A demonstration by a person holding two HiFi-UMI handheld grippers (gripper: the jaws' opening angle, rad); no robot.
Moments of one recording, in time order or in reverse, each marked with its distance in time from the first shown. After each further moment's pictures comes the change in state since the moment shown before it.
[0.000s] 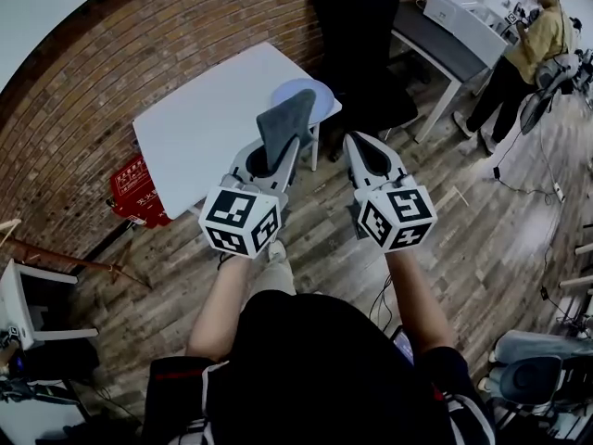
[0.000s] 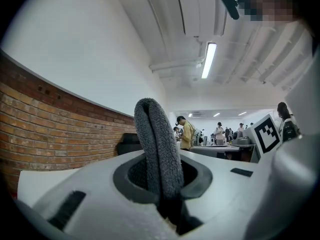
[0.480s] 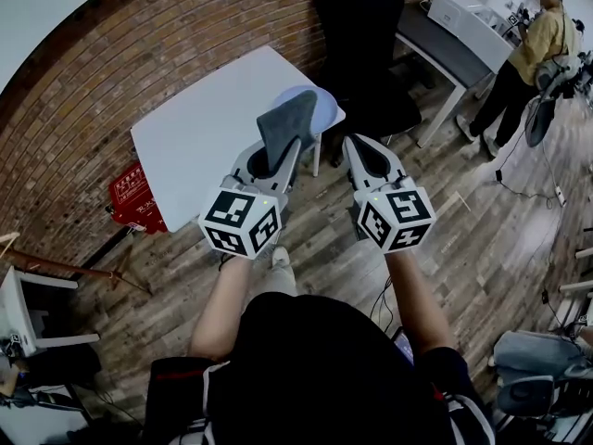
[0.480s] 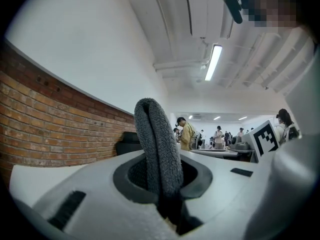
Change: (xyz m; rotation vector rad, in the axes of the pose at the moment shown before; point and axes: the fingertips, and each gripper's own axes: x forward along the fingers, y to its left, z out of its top) left arm 0.035 0.039 0.000 -0.049 -0.002 -0.008; right arm 0.051 -0.018 -0.004 0.006 0.018 0.003
